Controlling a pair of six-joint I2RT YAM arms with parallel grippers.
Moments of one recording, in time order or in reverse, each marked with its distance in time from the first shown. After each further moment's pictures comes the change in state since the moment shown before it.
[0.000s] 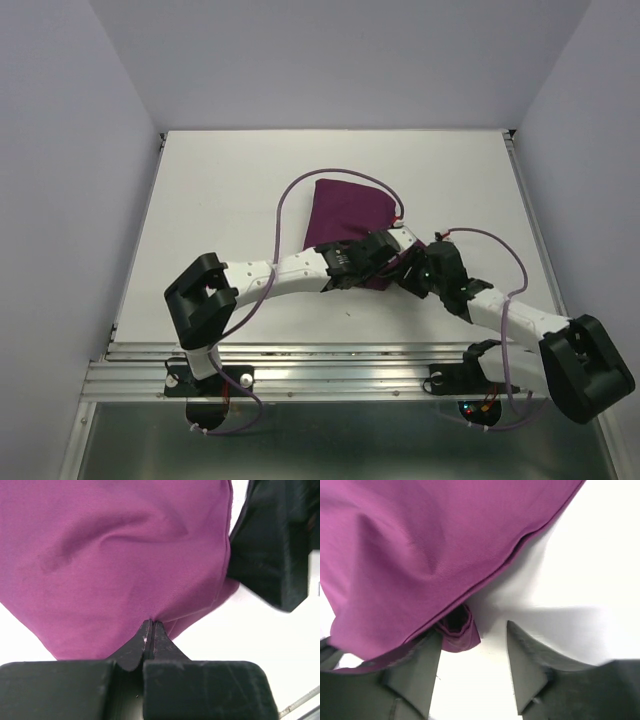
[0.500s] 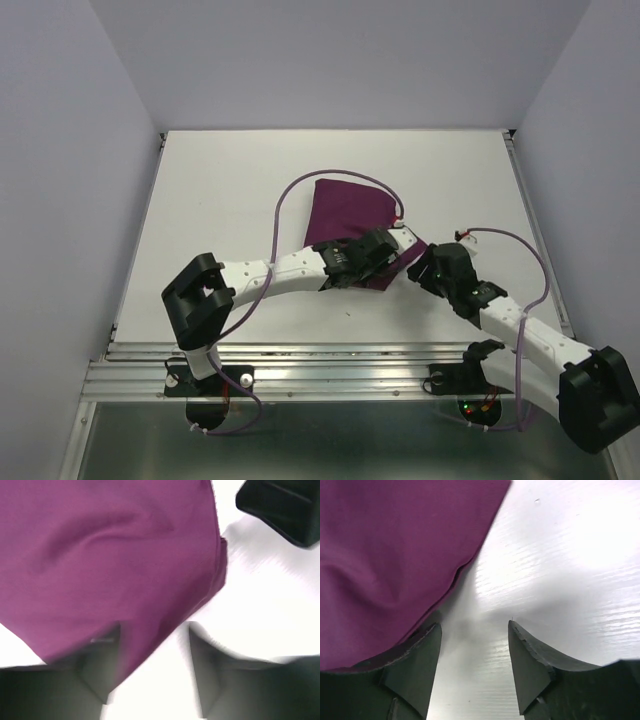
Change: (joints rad) left arm 0.007 -0.017 -0.005 -0.003 0.077 -0.008; right arm -0.011 -0.212 0.020 -0.243 0.295 -0.096
